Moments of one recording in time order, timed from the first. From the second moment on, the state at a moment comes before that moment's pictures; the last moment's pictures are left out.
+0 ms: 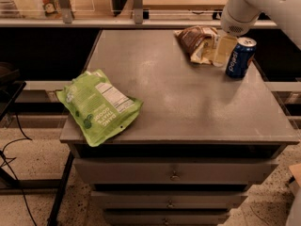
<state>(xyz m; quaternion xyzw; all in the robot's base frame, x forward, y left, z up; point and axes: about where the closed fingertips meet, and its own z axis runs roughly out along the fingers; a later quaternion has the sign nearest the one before) 0.726 -0.242 0.920 -0.56 0.77 -0.21 0.24</state>
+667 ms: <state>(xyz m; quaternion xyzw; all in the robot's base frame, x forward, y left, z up) 0.756 -0.230 0.899 -0.55 0.77 -0.19 0.26</state>
